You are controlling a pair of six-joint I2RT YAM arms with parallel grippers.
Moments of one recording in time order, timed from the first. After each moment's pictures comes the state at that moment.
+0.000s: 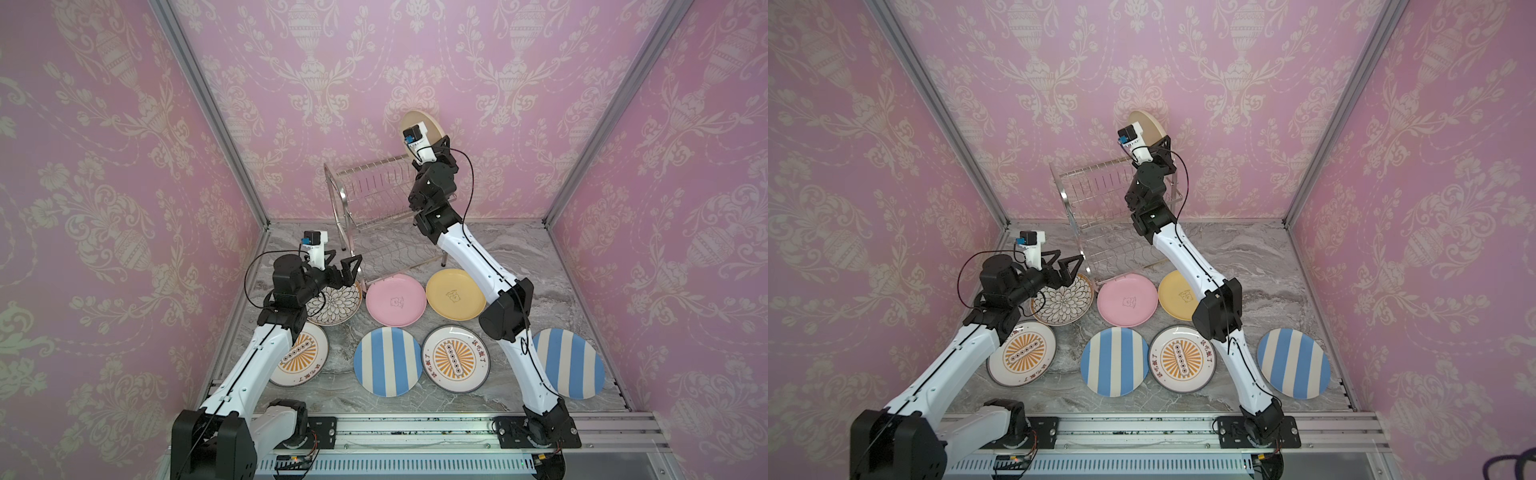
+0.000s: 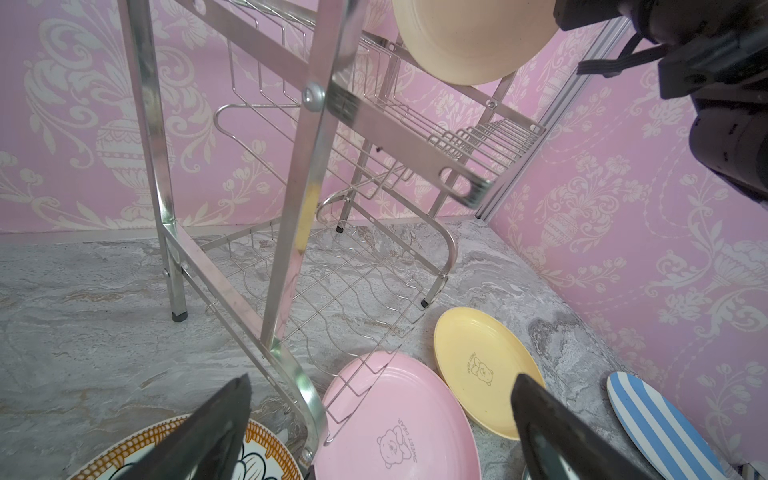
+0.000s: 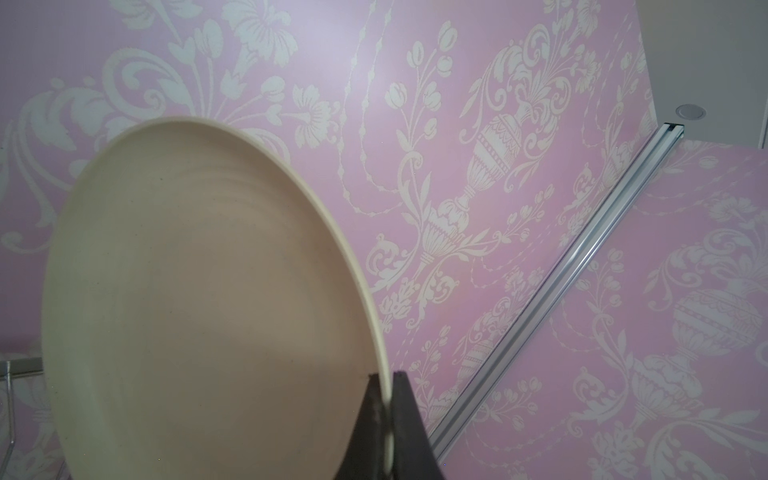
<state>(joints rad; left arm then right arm) -0.11 1.10 0.75 0.16 0.47 -0.29 0.58 2.38 2.58 0.37 0.96 -1.06</state>
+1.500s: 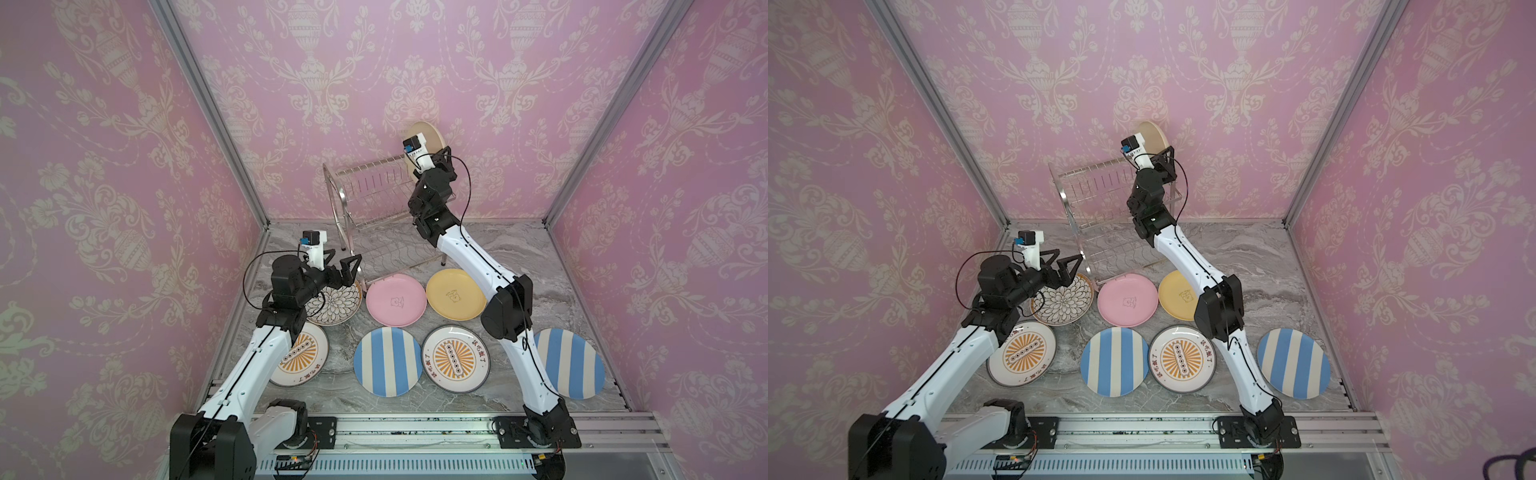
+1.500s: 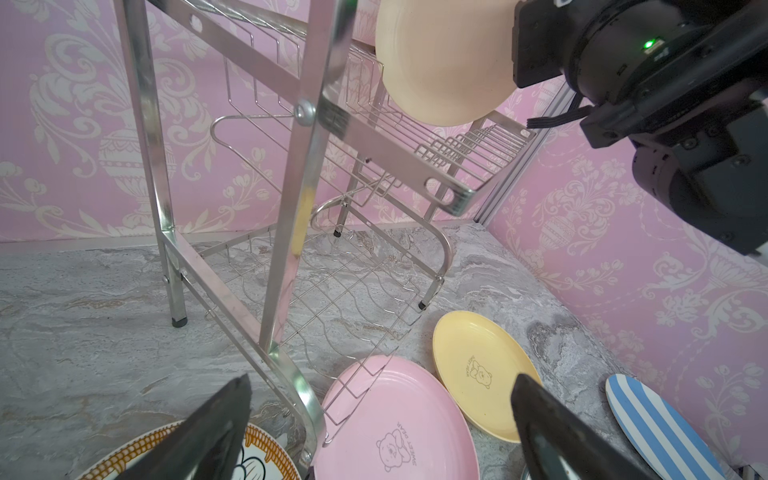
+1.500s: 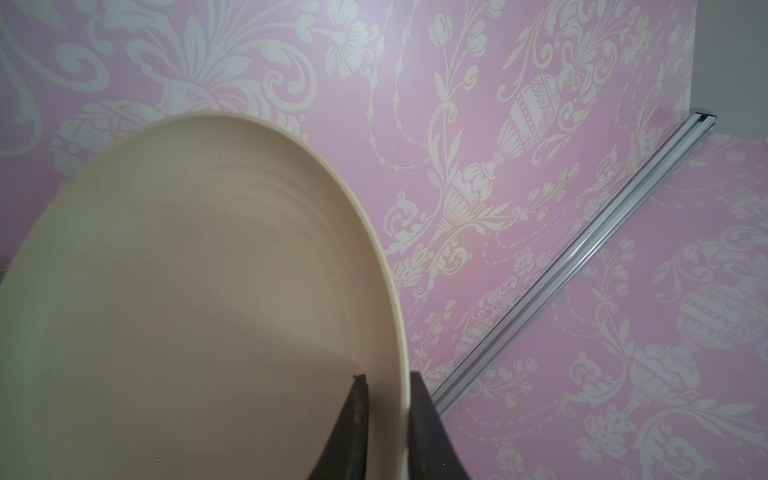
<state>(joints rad) -0.11 1.09 0.75 0.16 0.47 -0.29 0.55 2.37 2.44 0.39 1.00 -1.07</state>
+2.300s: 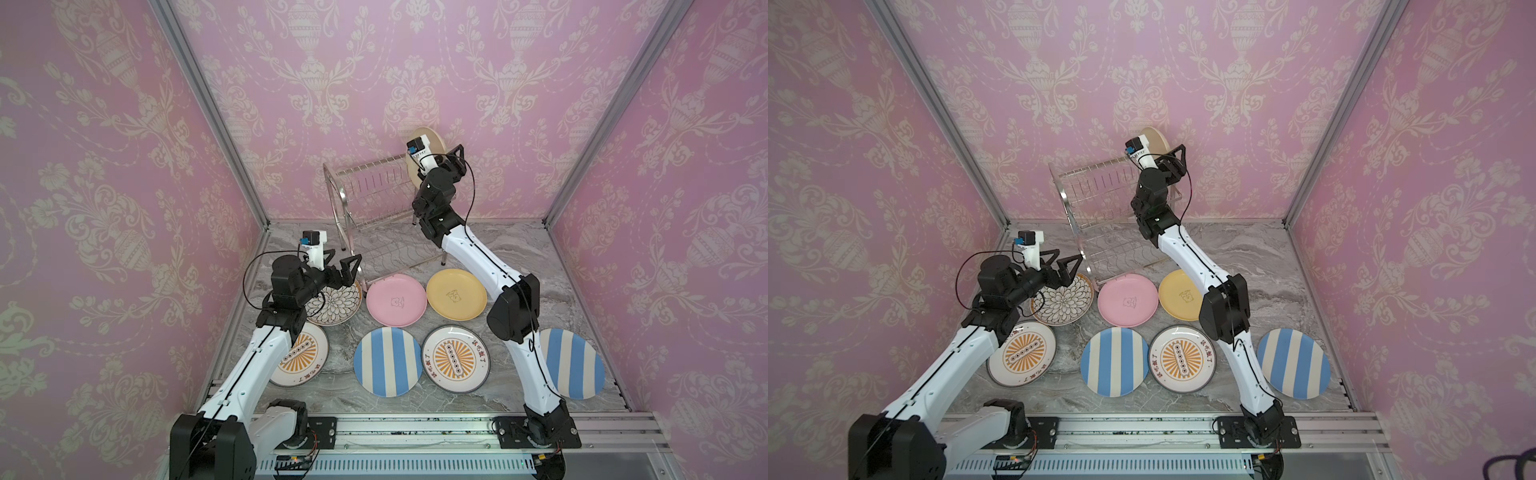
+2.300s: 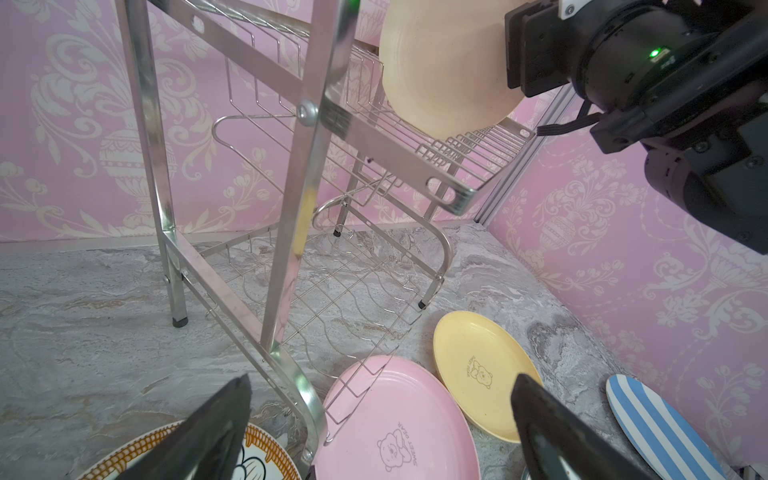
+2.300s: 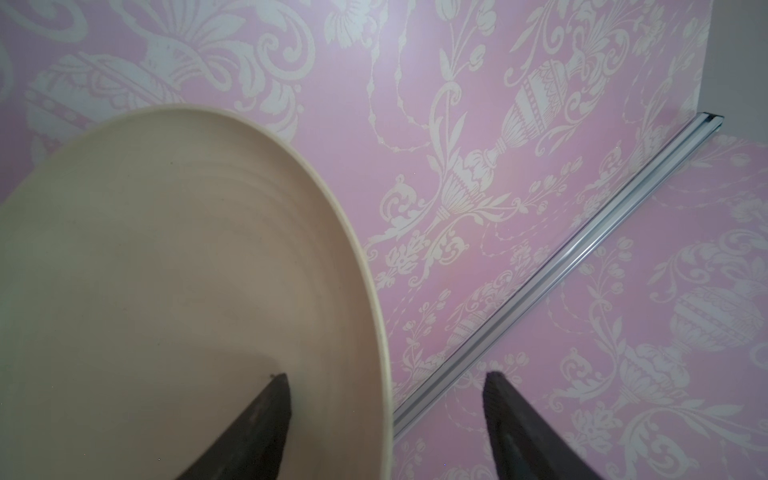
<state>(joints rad) -0.11 1.09 0.75 0.16 0.47 -0.29 0.55 2.30 2.36 0.37 1.00 -1.07</state>
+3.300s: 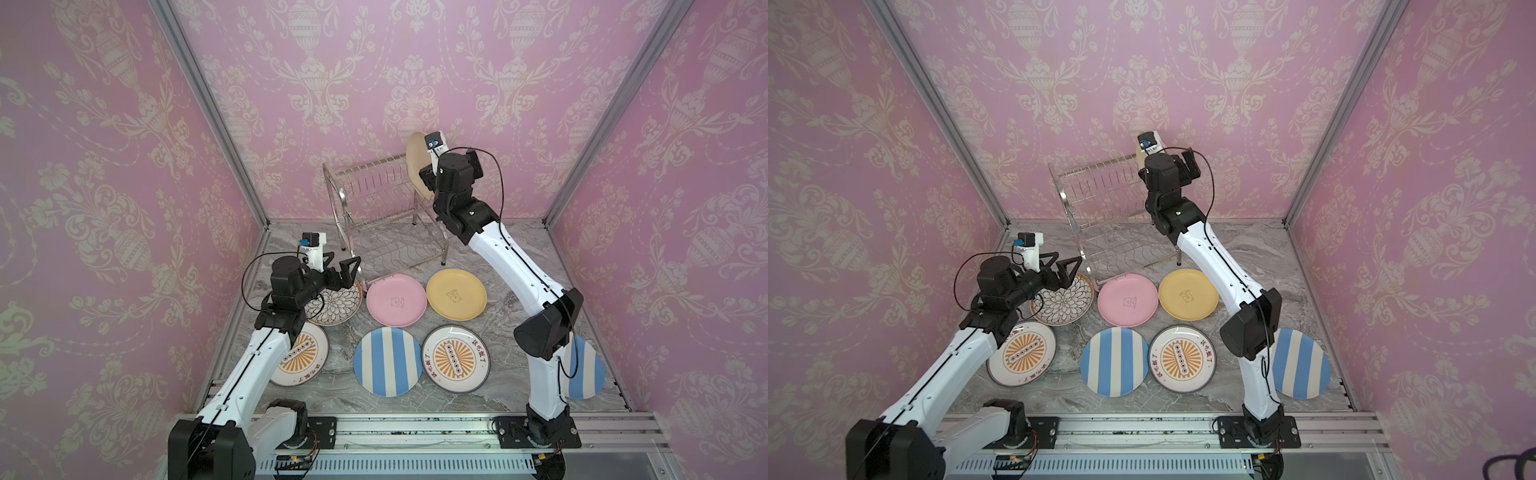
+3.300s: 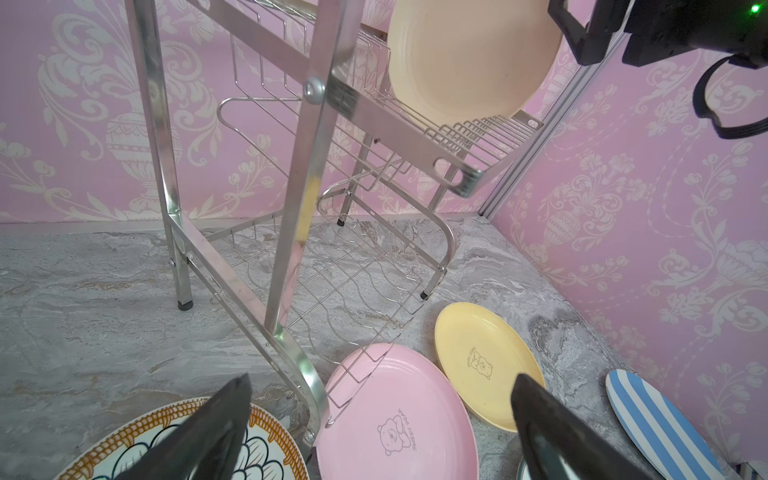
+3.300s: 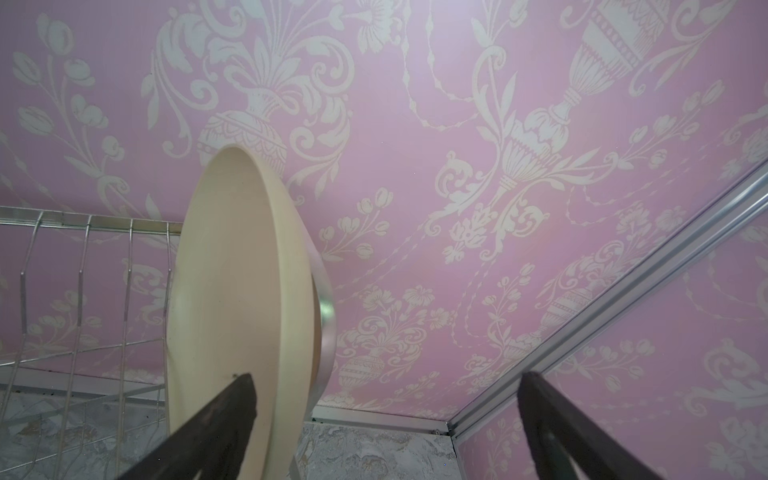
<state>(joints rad) -0.11 1.06 0.75 0.11 0.45 -0.29 0.55 2.04 2.28 -0.24 0.80 -0.49</state>
